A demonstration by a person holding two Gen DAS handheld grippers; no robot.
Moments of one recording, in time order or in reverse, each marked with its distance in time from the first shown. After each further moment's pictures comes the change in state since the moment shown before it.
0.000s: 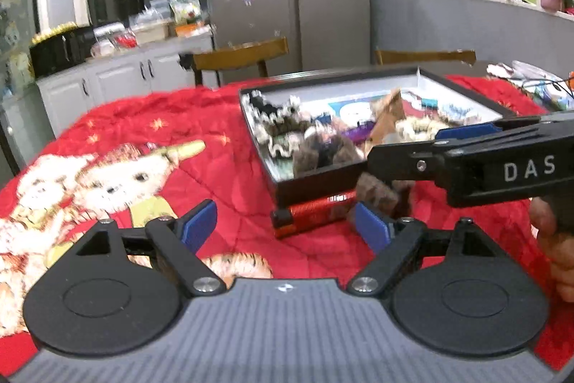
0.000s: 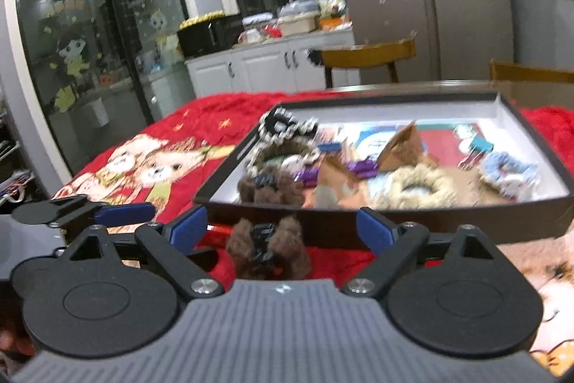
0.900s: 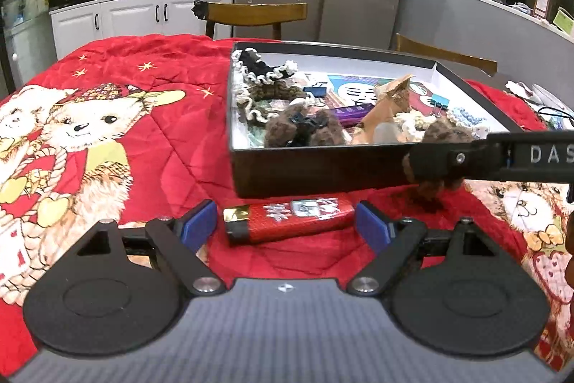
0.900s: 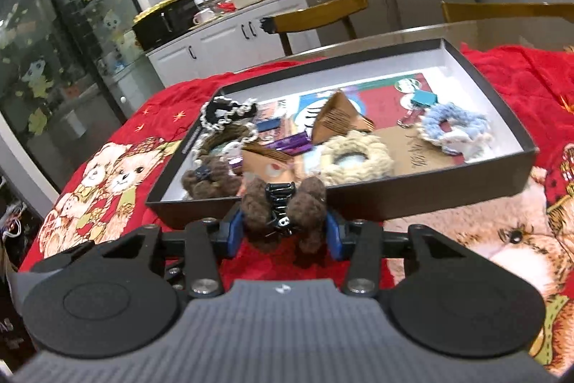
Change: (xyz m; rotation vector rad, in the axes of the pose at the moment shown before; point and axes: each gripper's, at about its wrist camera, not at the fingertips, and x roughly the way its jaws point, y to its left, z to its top) left arm 0.038 -0.024 0.005 -0.195 0.101 0.017; right arm -0.012 -0.051 0.014 0.199 0.118 -0.073
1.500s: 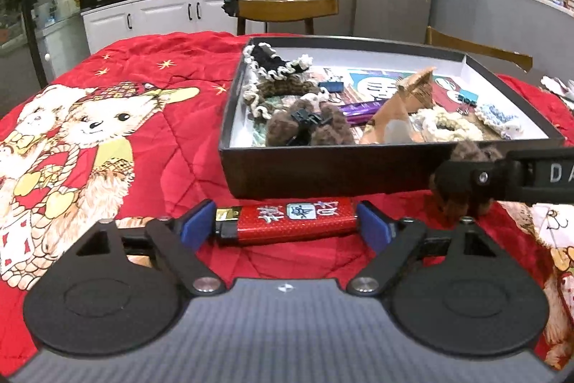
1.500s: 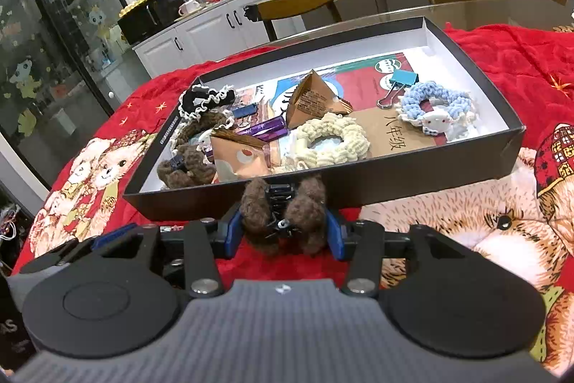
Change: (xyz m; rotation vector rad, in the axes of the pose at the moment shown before) left arm 0.011 -0.022 0.001 -0.015 0.010 0.145; right arm 0.010 -0.012 -0.004 0.024 0.038 -0.032
